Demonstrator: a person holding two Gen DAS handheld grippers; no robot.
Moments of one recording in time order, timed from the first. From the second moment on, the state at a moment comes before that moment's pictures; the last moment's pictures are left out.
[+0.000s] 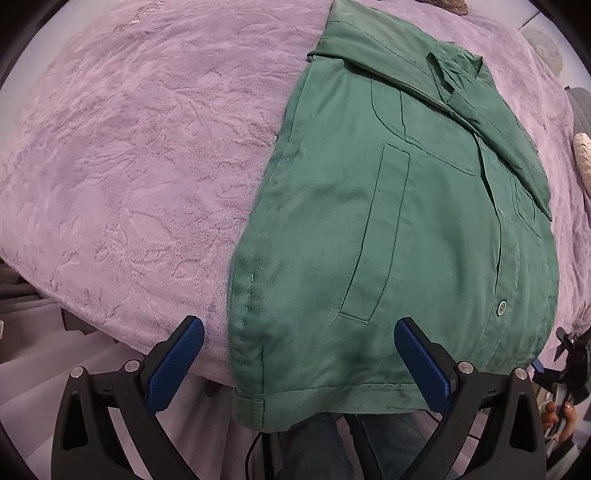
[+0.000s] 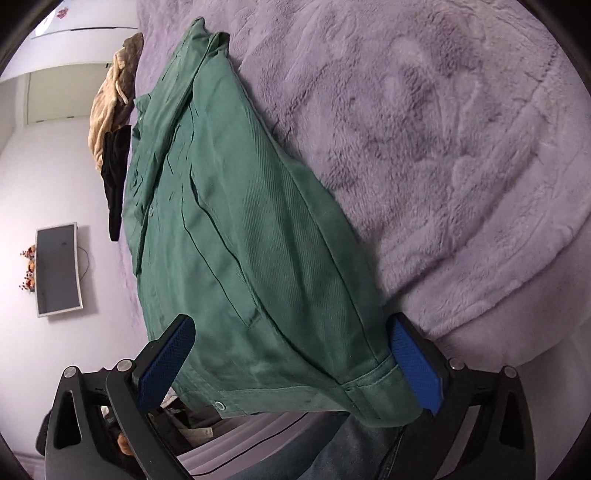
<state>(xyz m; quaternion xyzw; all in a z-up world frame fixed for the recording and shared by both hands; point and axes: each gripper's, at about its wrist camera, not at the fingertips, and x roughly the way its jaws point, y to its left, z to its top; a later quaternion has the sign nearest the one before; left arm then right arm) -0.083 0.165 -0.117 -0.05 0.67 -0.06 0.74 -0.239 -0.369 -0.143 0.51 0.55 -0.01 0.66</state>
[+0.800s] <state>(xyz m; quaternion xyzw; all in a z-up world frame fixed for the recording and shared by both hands) -0.087 0.204 -0.164 -0.12 0.71 -0.13 0.68 -0.212 -0.330 -0.130 0.53 0.56 0.13 0.62</state>
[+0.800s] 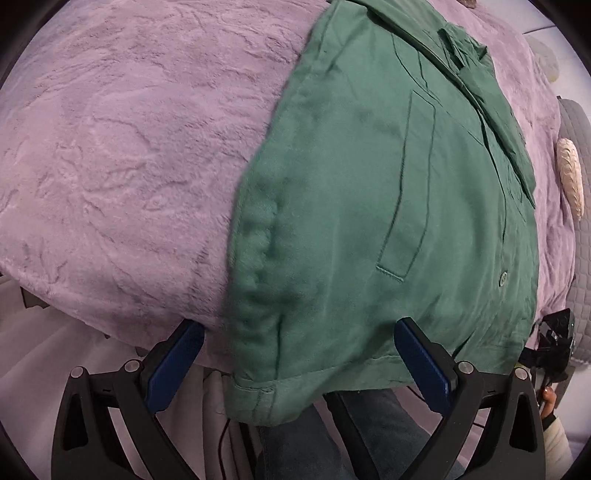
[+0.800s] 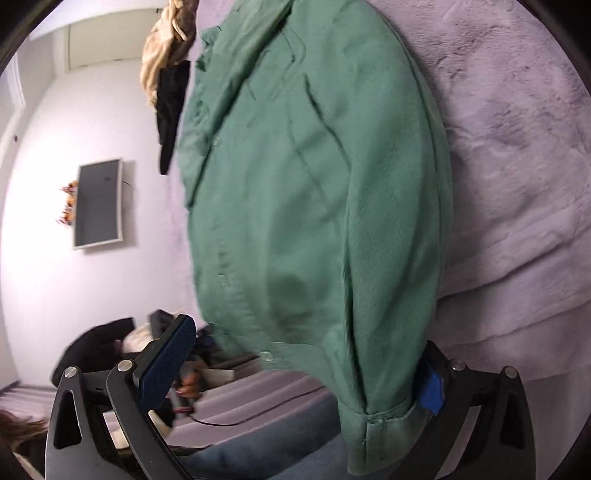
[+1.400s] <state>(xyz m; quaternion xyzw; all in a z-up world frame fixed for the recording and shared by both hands) -0.086 0.196 -0.157 -0.11 0.71 -0.18 0.67 -0.213 -0.322 -0.118 0.57 0.55 0.10 0.60</state>
